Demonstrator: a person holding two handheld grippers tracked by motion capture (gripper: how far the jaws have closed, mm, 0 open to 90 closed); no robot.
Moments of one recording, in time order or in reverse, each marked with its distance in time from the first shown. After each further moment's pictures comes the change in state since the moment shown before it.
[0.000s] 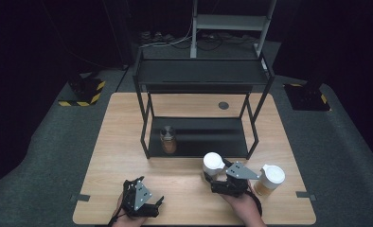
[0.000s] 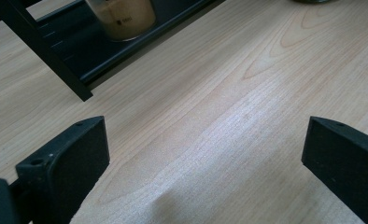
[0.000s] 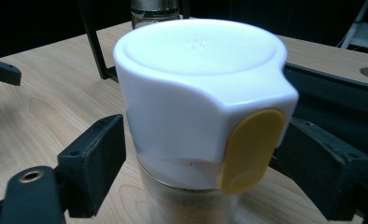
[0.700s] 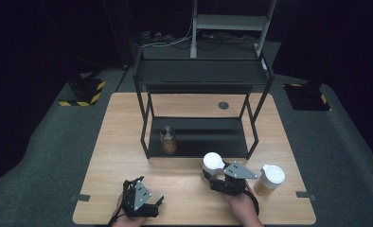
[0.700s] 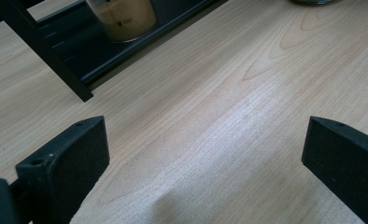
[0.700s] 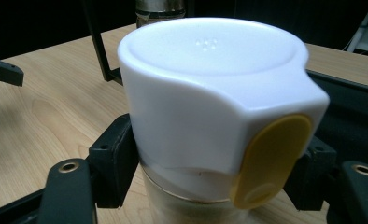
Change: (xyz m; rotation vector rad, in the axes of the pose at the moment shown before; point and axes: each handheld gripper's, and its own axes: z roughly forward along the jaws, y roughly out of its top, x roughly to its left) left arm 0.000 -0.001 -0.001 -0.005 -0.001 -0.003; right arm 0.000 -0.003 0.005 -0.013 0.011 -0.009
